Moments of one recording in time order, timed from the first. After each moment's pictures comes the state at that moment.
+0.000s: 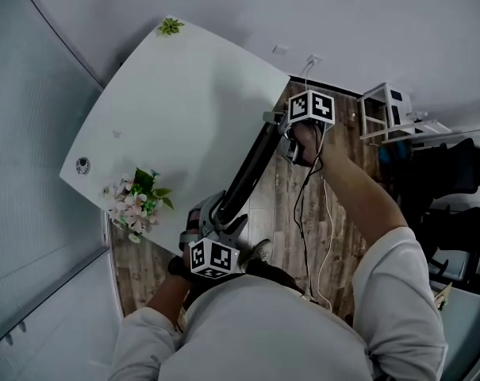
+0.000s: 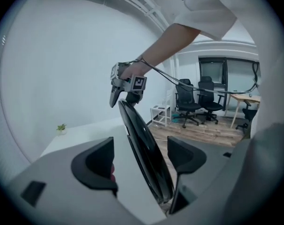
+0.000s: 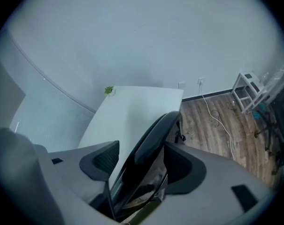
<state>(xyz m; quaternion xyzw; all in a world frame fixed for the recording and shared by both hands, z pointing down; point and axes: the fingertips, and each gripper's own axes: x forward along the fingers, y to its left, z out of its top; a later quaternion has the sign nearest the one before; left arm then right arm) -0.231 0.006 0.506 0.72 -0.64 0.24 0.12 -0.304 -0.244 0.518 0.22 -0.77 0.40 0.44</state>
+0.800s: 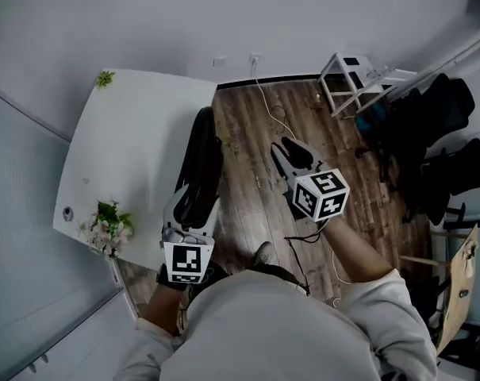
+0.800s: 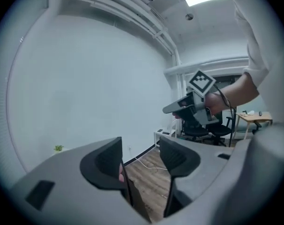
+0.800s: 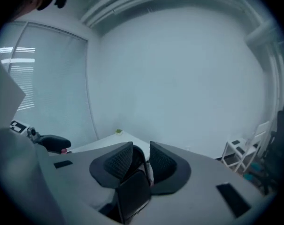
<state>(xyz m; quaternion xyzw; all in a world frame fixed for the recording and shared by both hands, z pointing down) -0.164 -0.063 0.359 0.71 -0.69 0.12 0.06 -0.061 -0.226 0.336 0.25 -0.95 0.12 0.16</state>
